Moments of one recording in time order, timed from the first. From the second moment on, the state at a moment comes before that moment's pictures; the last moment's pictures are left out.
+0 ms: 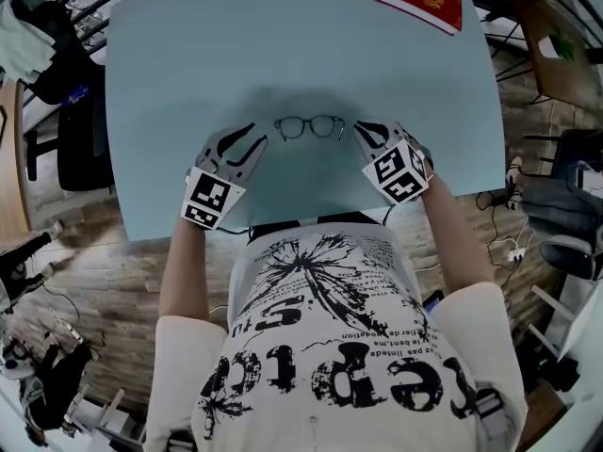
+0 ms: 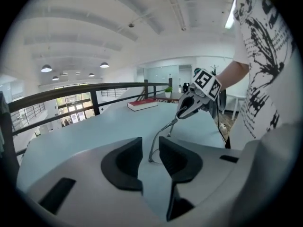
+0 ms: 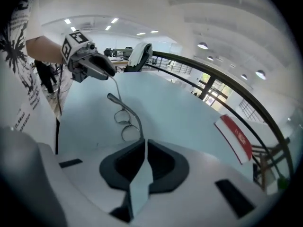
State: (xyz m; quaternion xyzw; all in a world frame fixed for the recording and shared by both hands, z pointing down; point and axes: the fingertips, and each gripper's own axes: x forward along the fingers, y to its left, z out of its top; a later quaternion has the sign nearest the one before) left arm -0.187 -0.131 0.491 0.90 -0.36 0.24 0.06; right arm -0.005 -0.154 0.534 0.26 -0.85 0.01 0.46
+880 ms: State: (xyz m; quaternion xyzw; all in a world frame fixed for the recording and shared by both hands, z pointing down) left arm -0.184 -0.147 0.317 0.83 -0.55 0.05 -0.01; right arm -0.025 -0.165 0.320 0.44 -0.89 -0.06 0.09
